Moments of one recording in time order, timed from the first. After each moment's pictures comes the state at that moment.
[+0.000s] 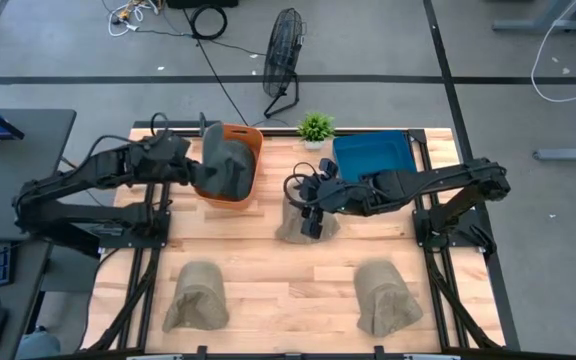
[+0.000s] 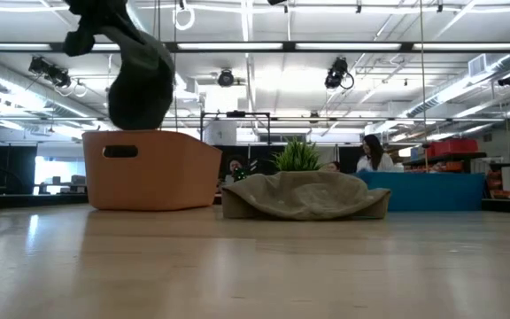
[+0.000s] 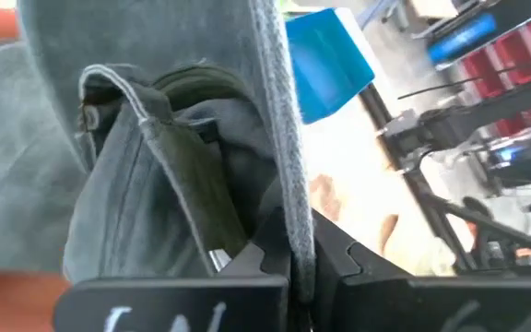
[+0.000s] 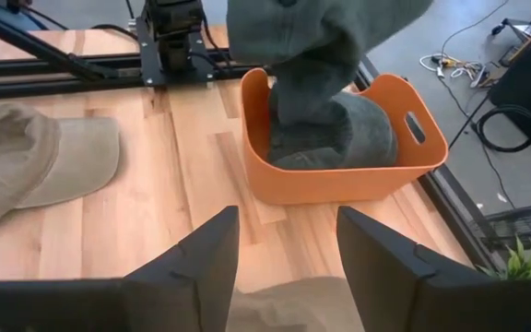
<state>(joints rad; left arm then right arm) 0.26 0.79 0.97 -0.75 -0.12 -0.88 0.19 1.59 1.59 -0.68 0.45 0.18</state>
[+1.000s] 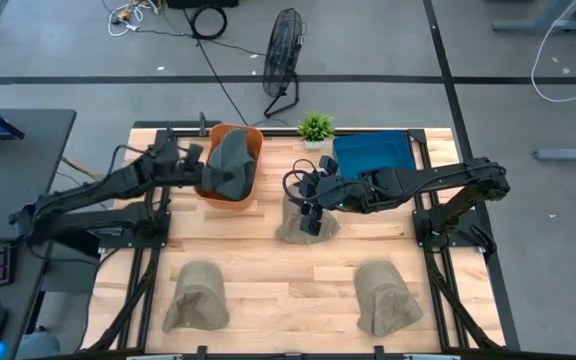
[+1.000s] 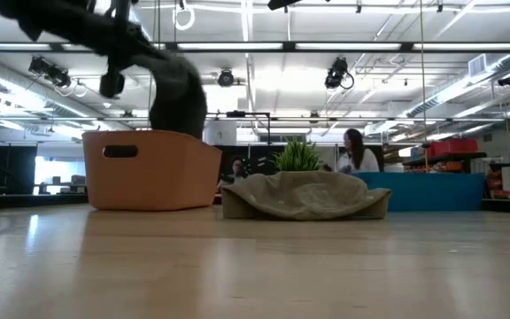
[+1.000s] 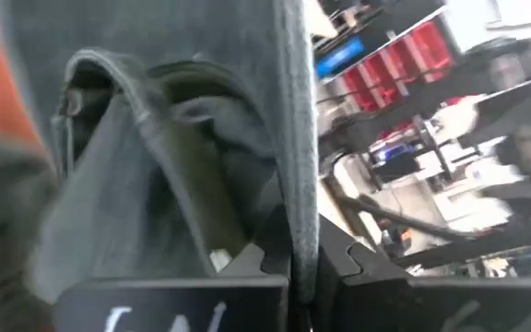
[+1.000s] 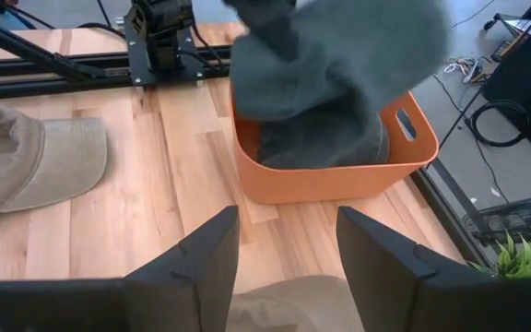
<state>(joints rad) 0.45 0.73 0.55 -0.12 0.23 -0.86 0.17 1.59 1.59 -0.68 0.45 0.17</state>
